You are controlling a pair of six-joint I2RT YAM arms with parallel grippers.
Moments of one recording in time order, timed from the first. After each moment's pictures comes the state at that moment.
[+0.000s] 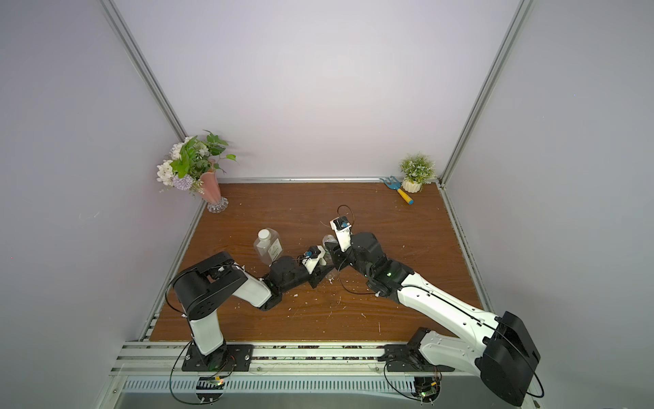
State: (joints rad) left arm -0.80 1.85 0.49 1.15 0.20 0.01; right arm 0.82 1.14 0.79 -0.06 0.10 0.18
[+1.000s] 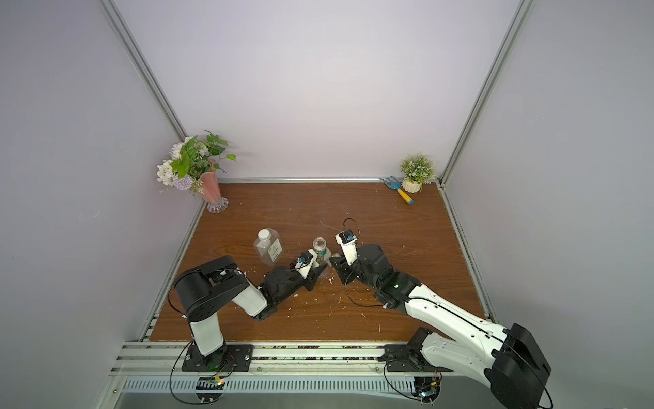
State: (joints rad) left arm -0.85 1.83 0.35 1.31 -0.08 0.02; right arm 0.82 1.03 0.64 -0.10 0.02 0.24
